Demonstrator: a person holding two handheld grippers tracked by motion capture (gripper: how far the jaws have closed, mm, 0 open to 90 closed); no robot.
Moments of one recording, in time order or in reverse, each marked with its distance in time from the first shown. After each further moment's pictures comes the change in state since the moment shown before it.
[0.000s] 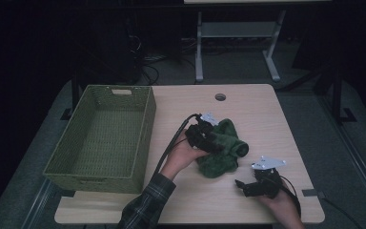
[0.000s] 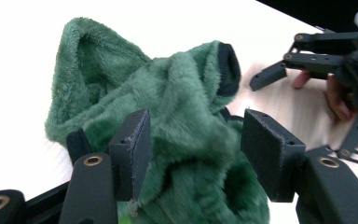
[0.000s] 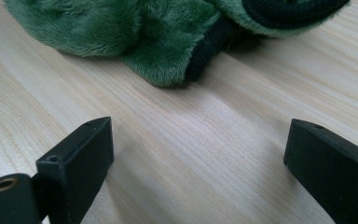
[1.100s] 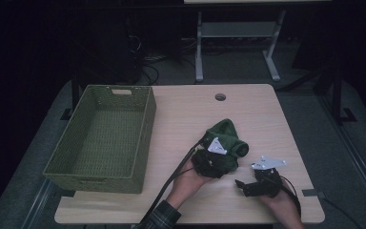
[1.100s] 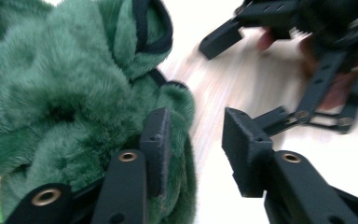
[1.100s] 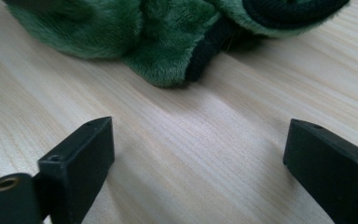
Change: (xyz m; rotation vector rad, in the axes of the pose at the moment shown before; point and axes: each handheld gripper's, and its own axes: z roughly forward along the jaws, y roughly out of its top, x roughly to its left) left arm -0.057 -0.041 0.030 -0.008 0.020 0.057; right arm 0.000 0.000 0.000 -0.001 -0.002 -0.002
